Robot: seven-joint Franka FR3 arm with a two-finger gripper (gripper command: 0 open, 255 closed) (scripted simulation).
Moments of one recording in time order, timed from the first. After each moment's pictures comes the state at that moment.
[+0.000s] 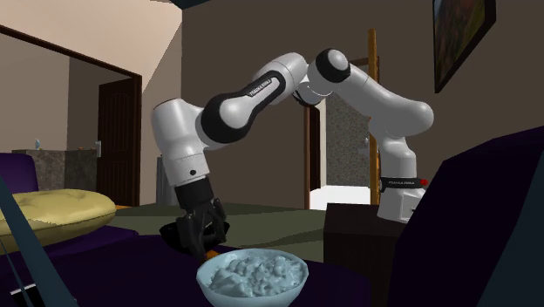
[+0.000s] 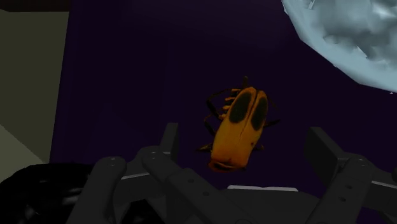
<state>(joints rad) 0.43 0.95 0.37 -1.37 -0.22 1.98 0.82</state>
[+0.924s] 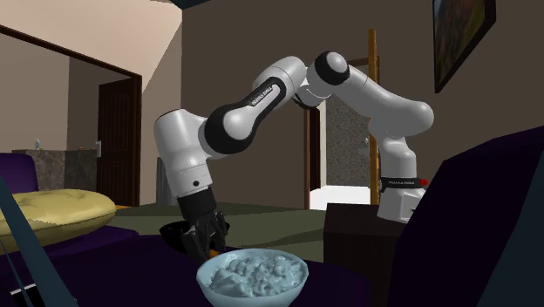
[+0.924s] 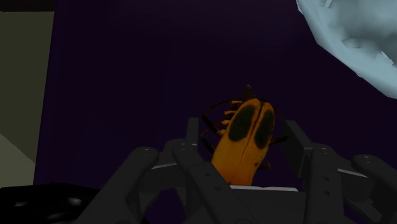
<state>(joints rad) 0.44 0.98 0.36 -1.39 -0.22 2.02 0.83</state>
